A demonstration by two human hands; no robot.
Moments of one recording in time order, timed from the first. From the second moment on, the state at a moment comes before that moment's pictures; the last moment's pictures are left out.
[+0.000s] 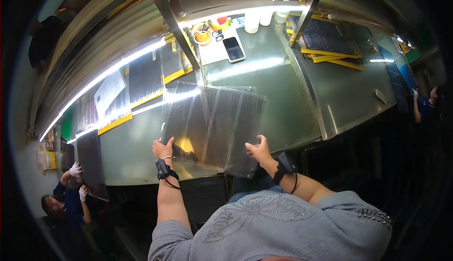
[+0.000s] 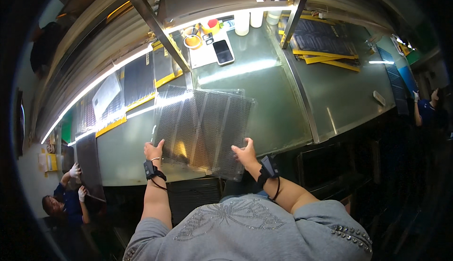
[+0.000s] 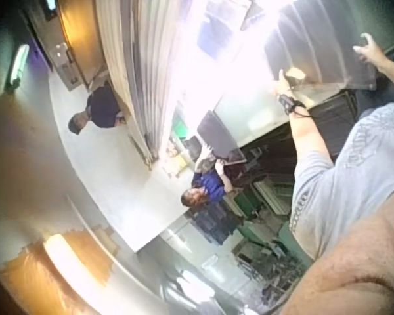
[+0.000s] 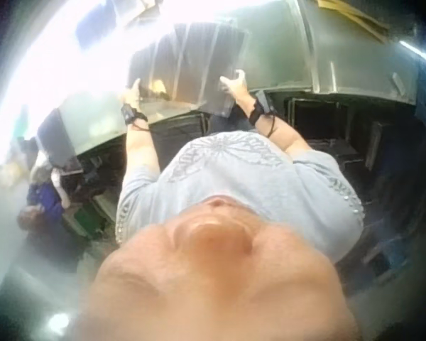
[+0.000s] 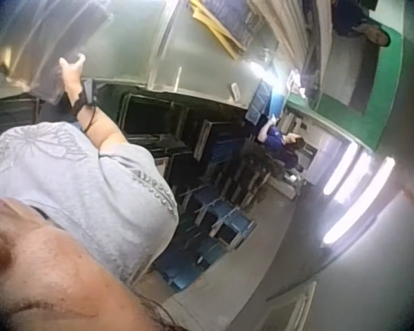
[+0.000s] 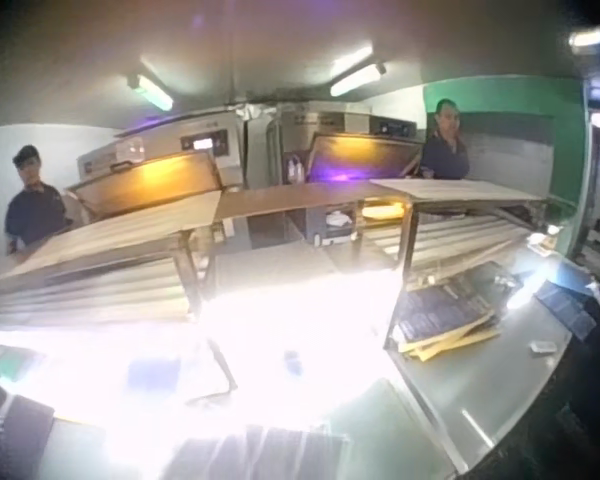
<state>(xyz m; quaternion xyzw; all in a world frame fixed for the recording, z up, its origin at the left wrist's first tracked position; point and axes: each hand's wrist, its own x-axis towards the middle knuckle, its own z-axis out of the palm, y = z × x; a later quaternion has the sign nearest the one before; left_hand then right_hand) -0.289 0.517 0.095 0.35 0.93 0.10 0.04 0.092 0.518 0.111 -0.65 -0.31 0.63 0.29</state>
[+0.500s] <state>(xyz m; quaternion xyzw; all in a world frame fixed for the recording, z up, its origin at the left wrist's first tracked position) -0.212 0.413 0.130 0.13 0.73 0.21 0.64 0.245 0.556 0.142 -0.47 -0.34 0.81 0.12</state>
